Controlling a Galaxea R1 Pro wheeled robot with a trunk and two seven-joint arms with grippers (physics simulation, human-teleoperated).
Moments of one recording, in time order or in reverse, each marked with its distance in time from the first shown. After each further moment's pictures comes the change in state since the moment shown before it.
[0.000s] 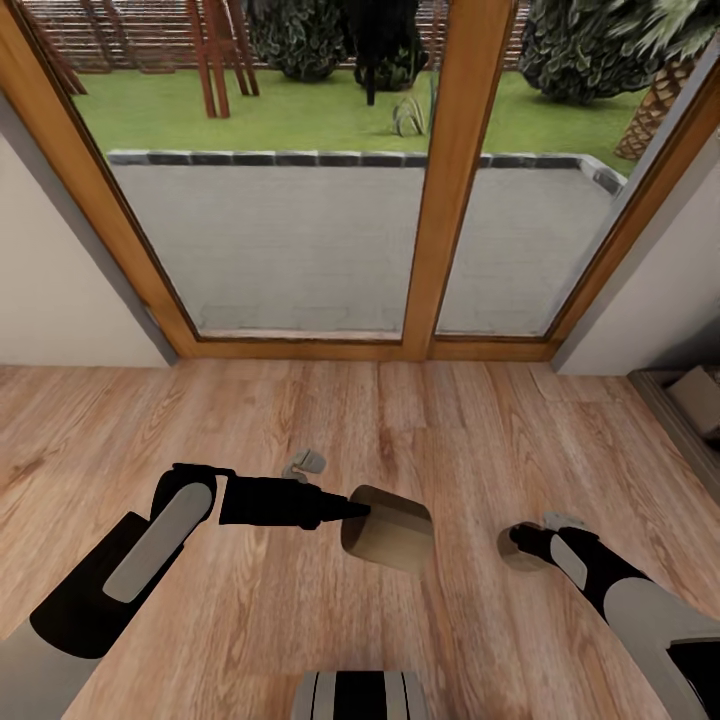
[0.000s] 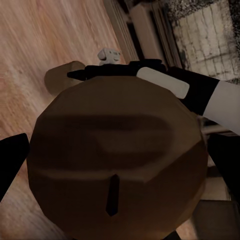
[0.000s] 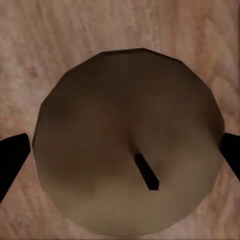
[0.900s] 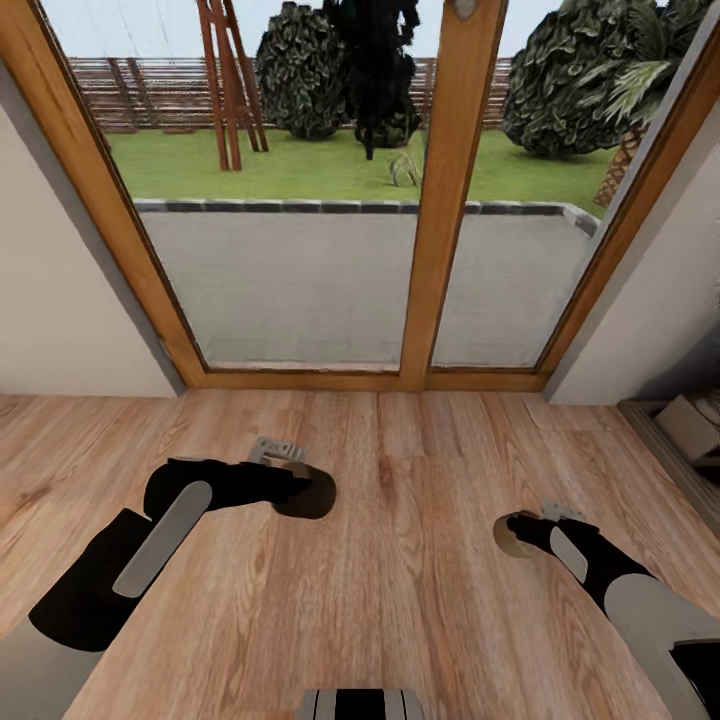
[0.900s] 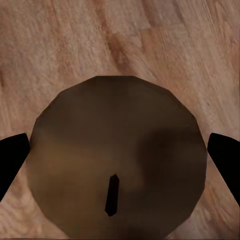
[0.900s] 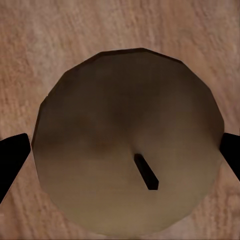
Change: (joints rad) left arm -0.001 -0.014 0.052 0.011 -0.268 -0.001 0.510; right arm 0.001 -0.005 -0.003 -0.053 -0.010 0.005 0.013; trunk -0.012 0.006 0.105
